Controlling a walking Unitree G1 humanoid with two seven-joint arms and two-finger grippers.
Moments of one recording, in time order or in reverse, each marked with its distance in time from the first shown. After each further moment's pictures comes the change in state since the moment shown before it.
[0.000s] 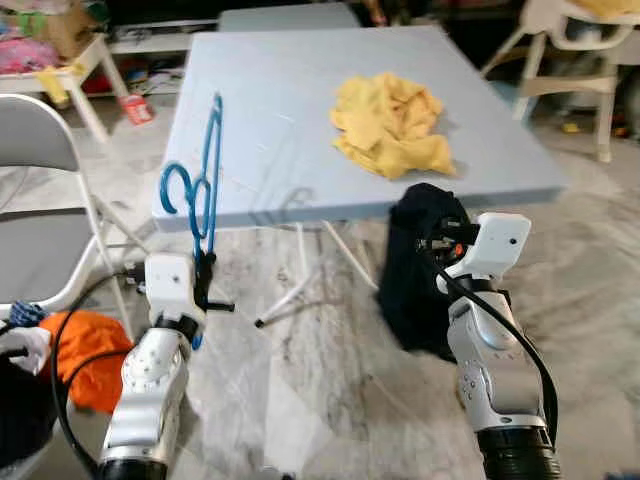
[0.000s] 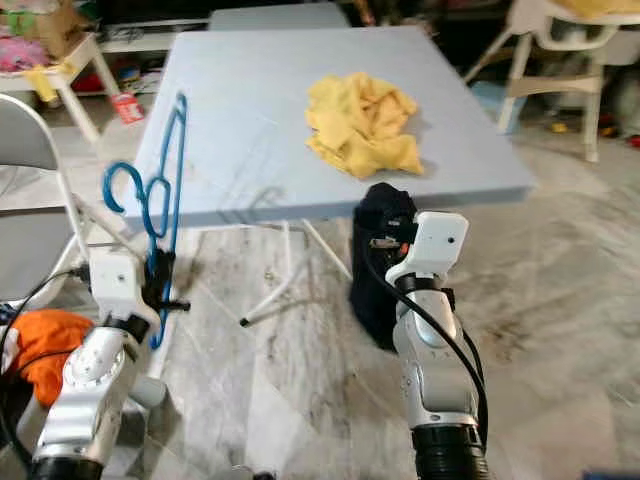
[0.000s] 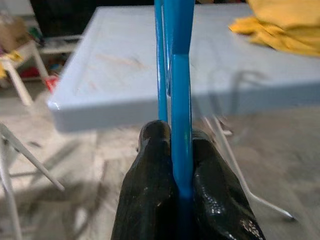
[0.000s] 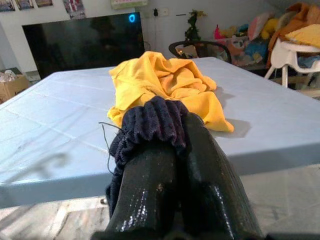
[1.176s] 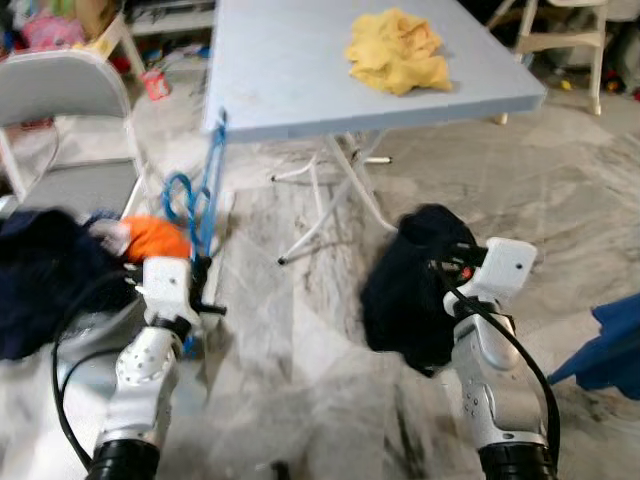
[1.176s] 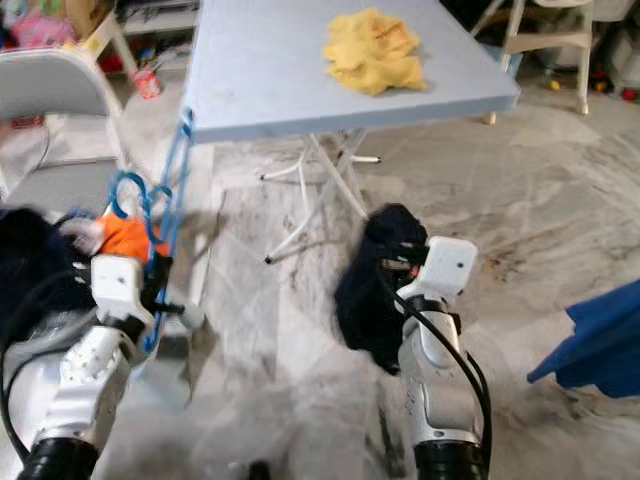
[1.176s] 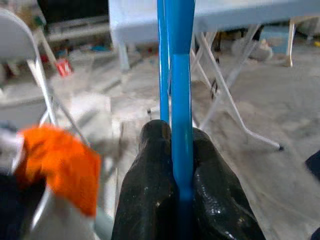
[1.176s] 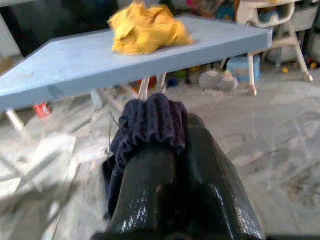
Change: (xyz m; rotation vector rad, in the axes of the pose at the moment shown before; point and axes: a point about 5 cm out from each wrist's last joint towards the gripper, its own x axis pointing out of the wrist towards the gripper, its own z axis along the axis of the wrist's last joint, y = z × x) left arm 0.012 0.018 -0.013 0.044 0.010 -0.015; right arm -0.014 -0.016 -0.023 0.031 0.077 -0.103
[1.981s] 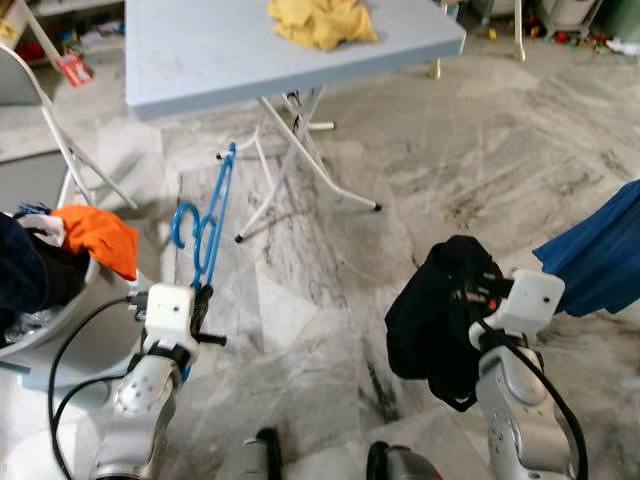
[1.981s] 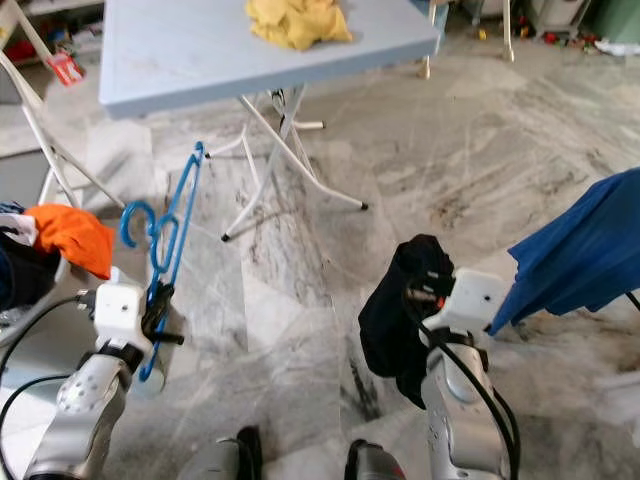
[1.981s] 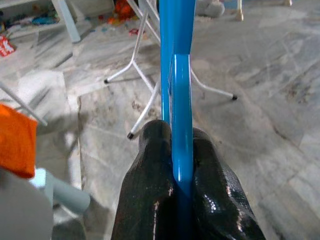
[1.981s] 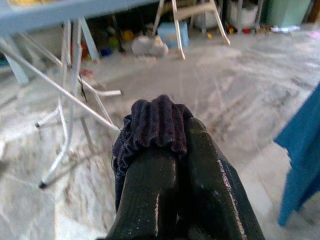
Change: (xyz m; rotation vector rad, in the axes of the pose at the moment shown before) left arm -0.027 -0.003 -0.028 0.022 0.116 -0.016; right arm -0.027 -0.026 -0.012 -0.025 0.079 -0.089
